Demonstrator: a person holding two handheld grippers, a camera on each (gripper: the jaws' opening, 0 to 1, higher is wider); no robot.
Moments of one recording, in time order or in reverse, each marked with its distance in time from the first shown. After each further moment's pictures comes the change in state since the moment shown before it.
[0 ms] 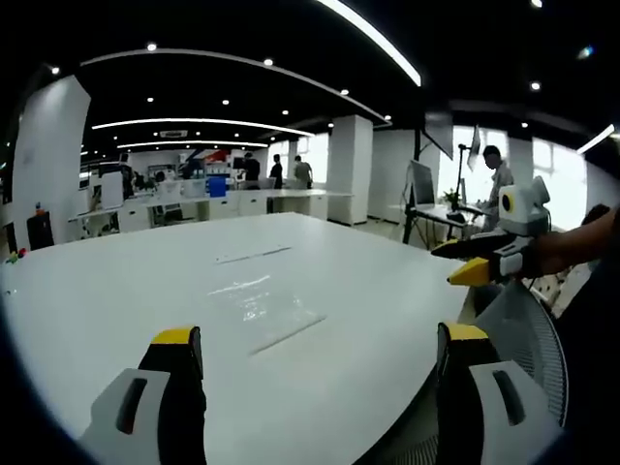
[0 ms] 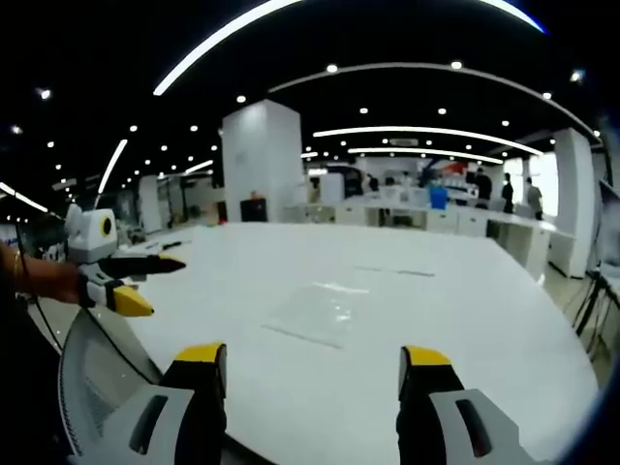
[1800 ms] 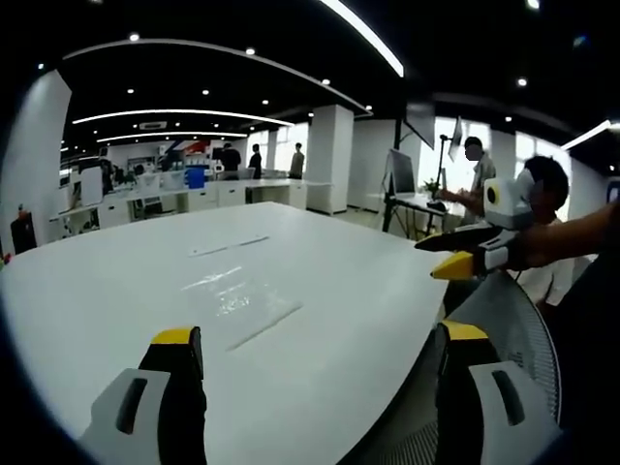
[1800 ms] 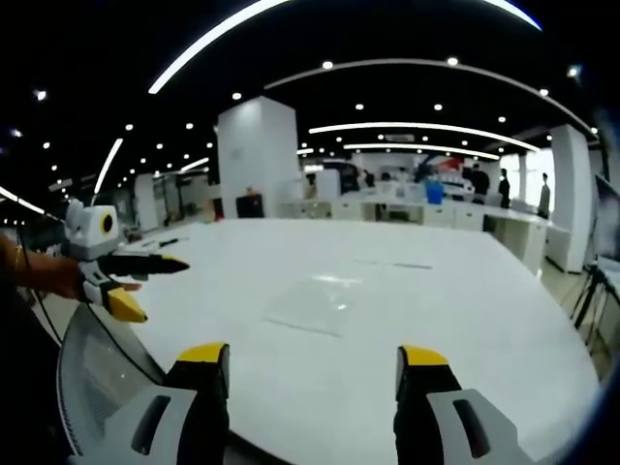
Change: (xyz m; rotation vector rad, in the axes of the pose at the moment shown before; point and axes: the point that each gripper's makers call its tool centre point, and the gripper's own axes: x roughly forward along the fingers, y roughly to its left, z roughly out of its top) left arm 0.005 -0.016 -0.009 0.020 0.053 -0.095; right arm -0.001 0.001 -0.010 0.012 0.024 -0.011
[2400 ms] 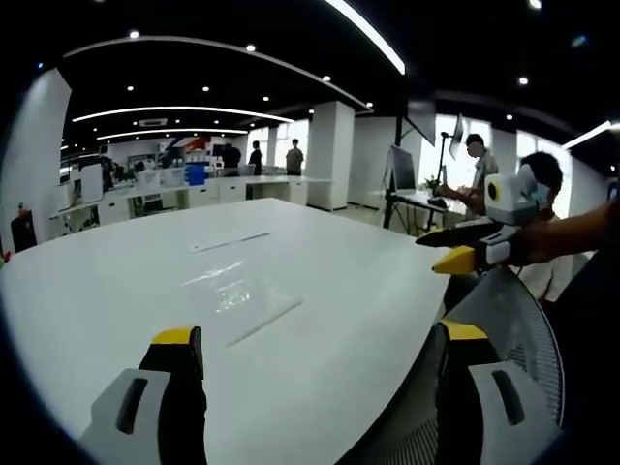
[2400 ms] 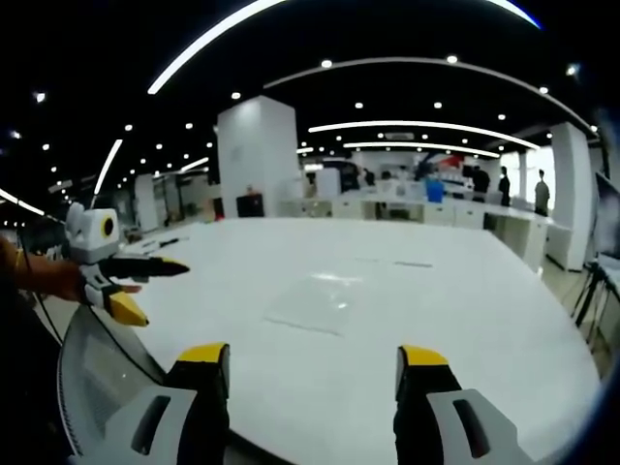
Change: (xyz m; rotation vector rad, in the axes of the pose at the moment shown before) left arm 0.000 0.002 -0.004 -0.004 0.012 0.004; right arm 0.000 -0.001 -0.001 0.008 0.004 0.003
